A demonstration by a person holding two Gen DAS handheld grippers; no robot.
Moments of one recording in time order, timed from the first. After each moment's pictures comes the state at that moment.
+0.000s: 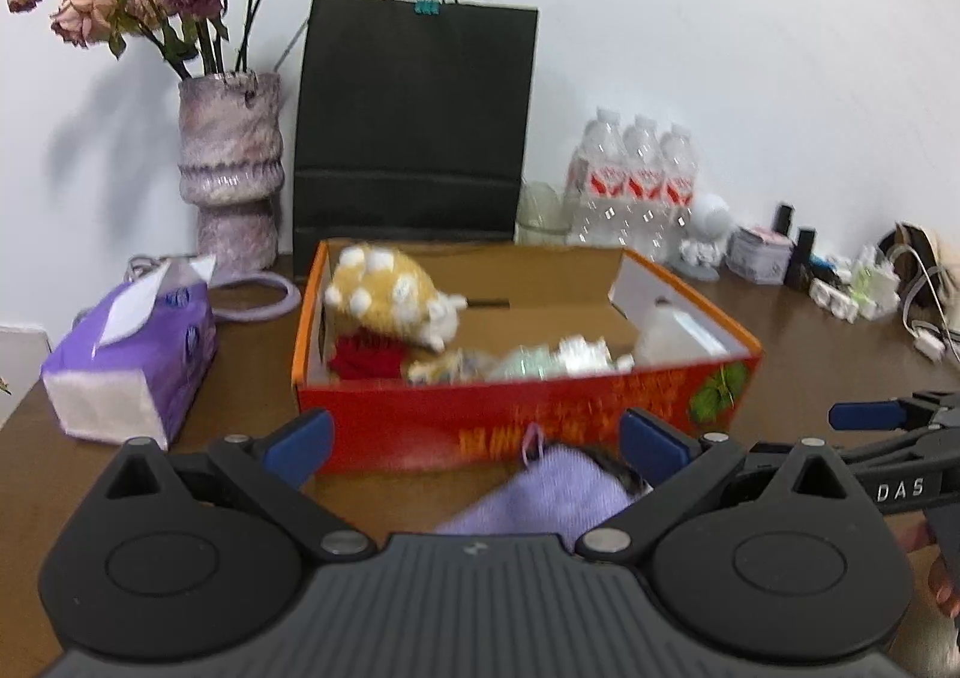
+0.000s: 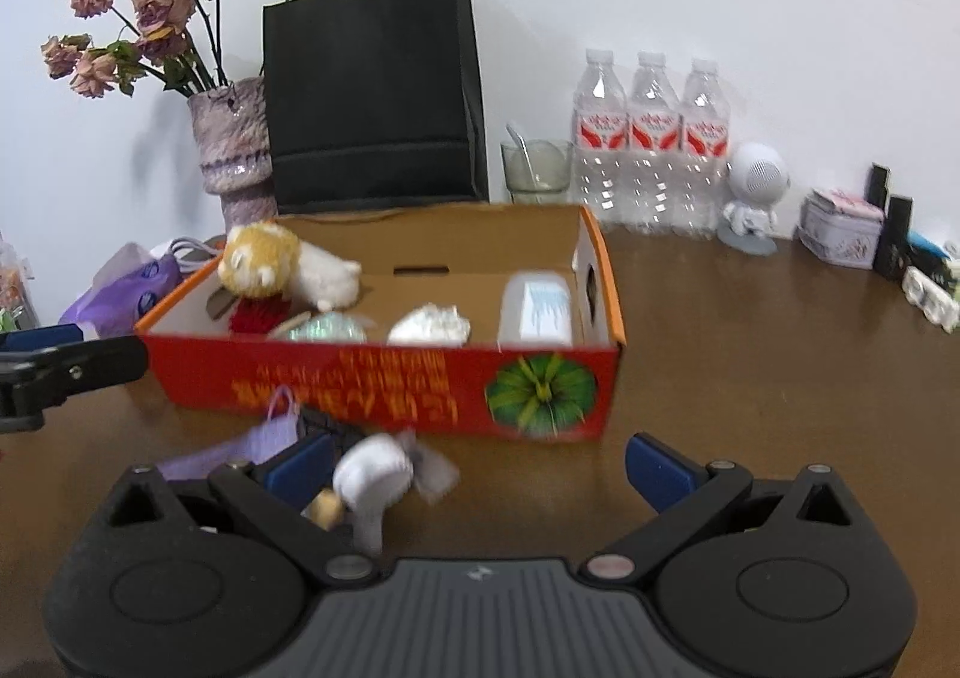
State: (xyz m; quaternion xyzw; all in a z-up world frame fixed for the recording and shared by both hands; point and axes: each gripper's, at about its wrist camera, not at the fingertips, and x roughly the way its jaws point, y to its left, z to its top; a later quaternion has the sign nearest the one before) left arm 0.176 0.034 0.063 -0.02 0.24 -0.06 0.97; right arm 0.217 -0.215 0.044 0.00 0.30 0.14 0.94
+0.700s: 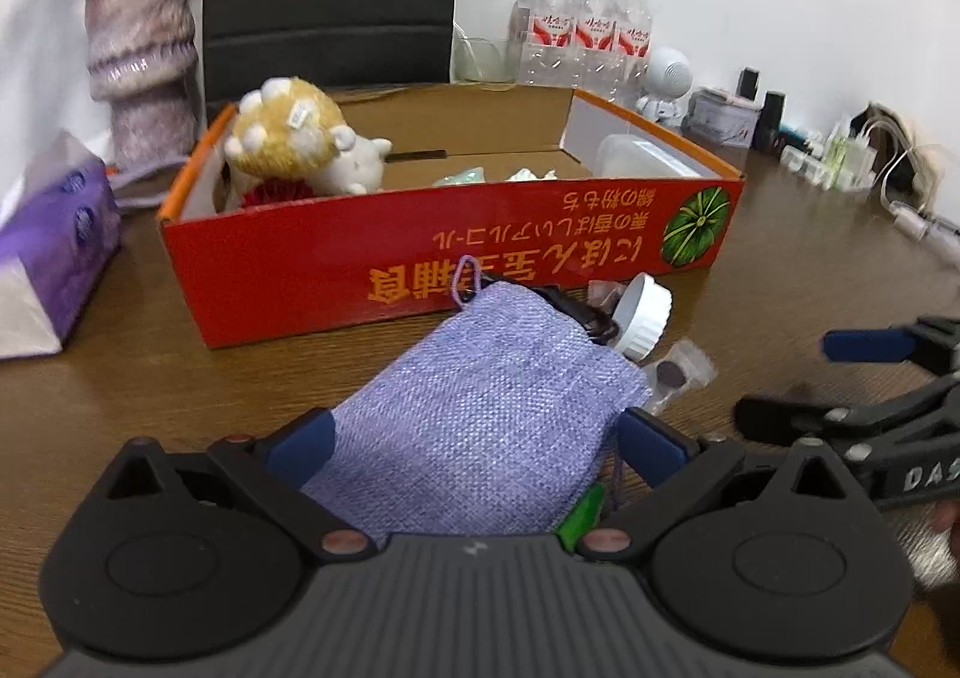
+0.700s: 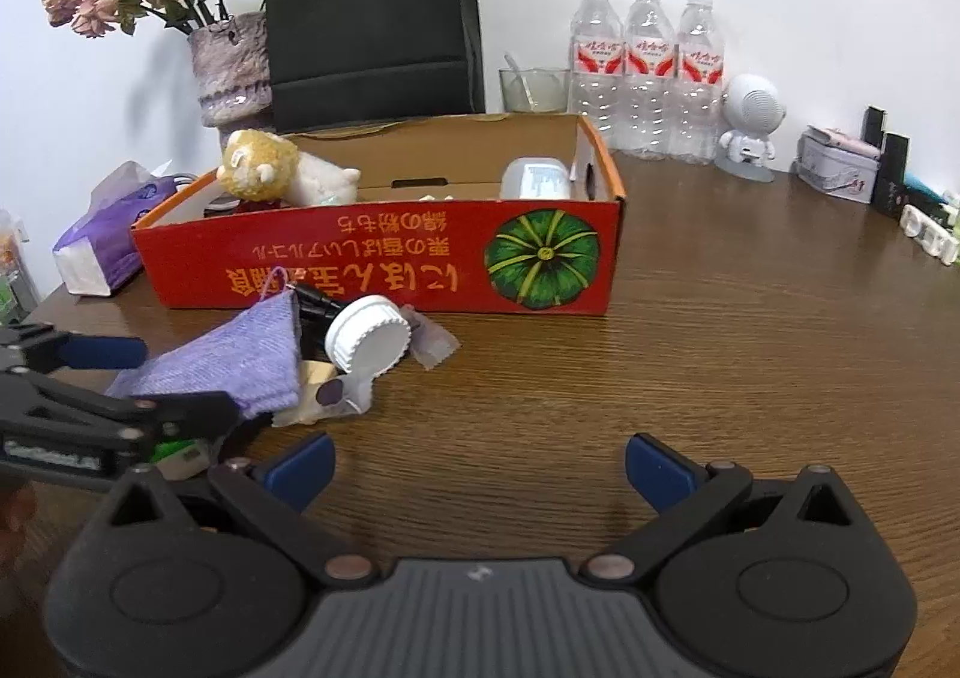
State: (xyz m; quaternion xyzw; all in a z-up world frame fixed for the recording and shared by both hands) left arm 0.201 0.008 0.001 0.00 0.34 -0.12 0.93; right arm 0.198 -0.211 0.003 0.00 0.34 0.14 0.93
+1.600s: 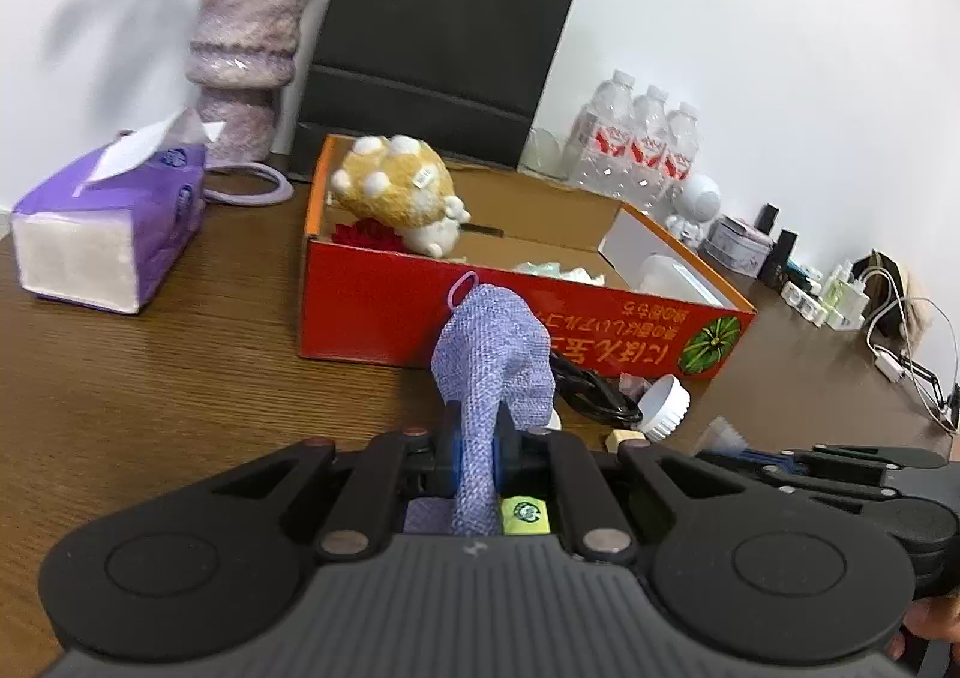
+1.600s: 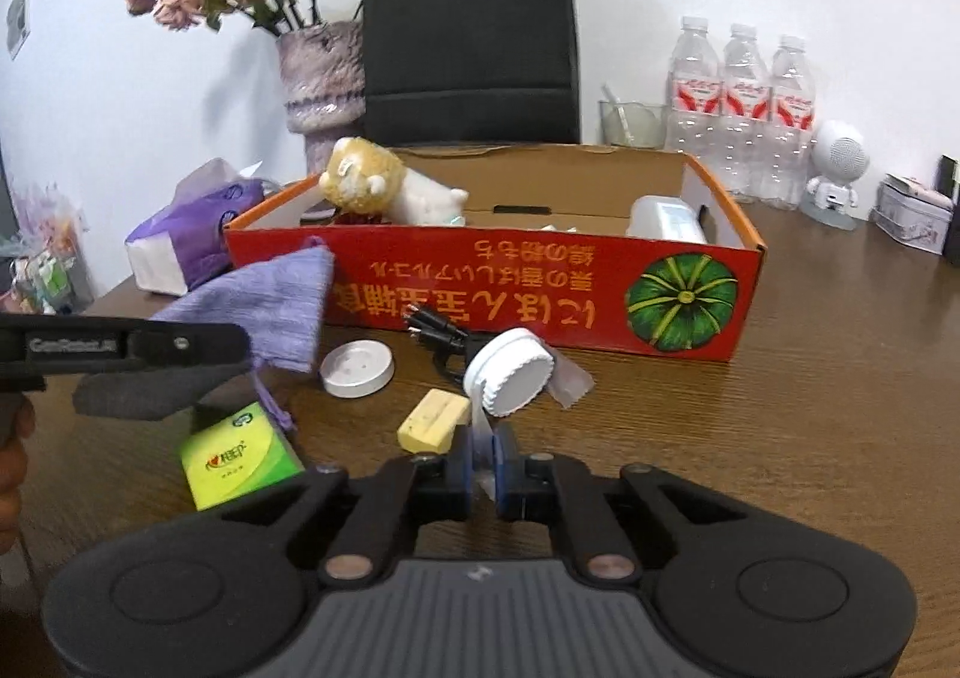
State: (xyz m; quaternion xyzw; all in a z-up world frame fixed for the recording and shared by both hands) left arm 0.170 0.067 0.023 -0.11 0.28 -0.09 0.95; right arm 0.189 -0.172 0.007 -0.01 0.30 0.19 0.93
